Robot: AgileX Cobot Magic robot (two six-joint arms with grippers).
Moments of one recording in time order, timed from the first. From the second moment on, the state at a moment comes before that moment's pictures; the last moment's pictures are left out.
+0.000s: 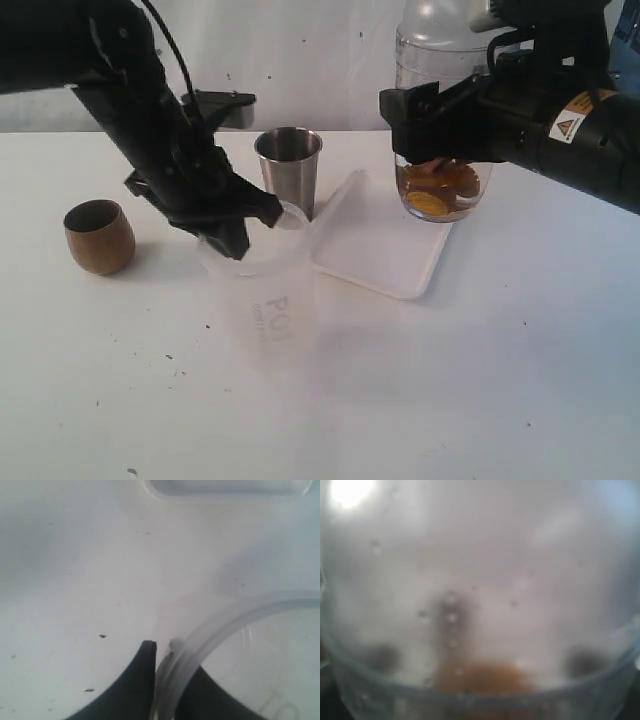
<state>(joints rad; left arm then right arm) -0.51 1.85 -1.48 -0.26 1.02 0.13 0.33 1.29 -0.78 0.00 -0.22 0.01</state>
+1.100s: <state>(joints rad) -0.59 1.66 -1.45 -0.15 0.82 0.08 0.33 1.23 -0.78 0.00 -0.21 0.01</state>
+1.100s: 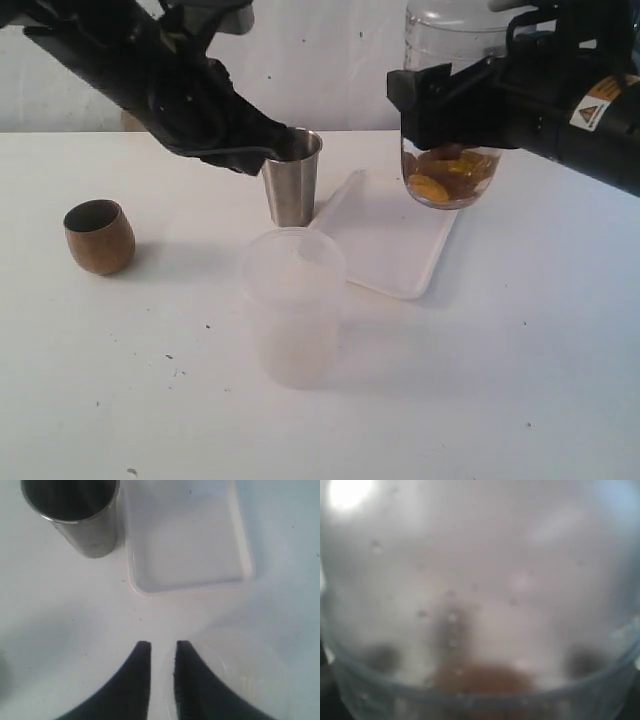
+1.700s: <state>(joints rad) -0.59 0.93 -0.65 -0.15 -0.08 0.09 0.33 1.17 -0.78 0.00 -0.21 0.01</state>
